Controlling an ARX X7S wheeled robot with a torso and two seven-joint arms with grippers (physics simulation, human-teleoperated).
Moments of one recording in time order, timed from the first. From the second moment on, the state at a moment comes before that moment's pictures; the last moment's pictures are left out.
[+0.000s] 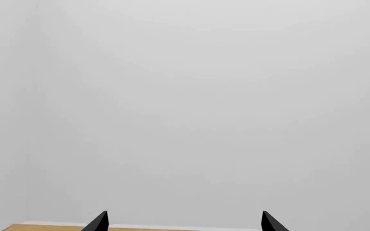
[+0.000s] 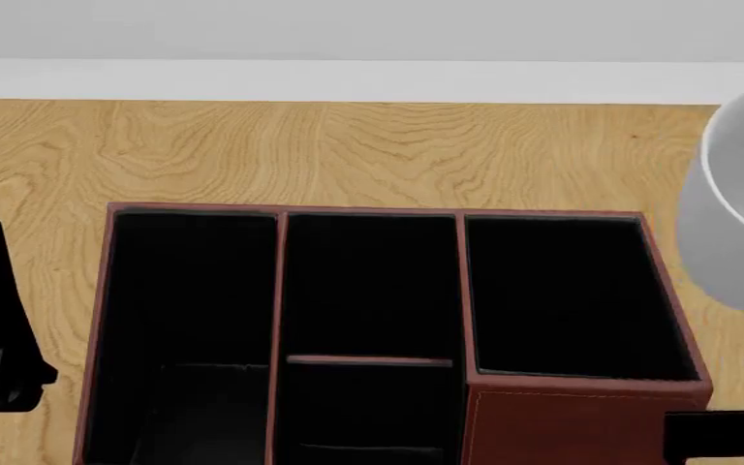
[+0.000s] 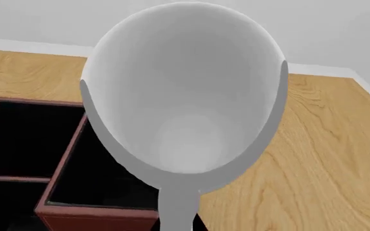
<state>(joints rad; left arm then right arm) -0.24 -0.45 0.09 0.86 -0.53 -0.58 -0.52 0.73 1.36 -0.09 -0.55 2.10 0.95 0.97</state>
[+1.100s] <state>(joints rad) -0.25 -0.46 0.13 0.87 -0.53 -0.59 -0.54 0.27 1.28 0.30 -0.43 1.90 1.04 0.86</state>
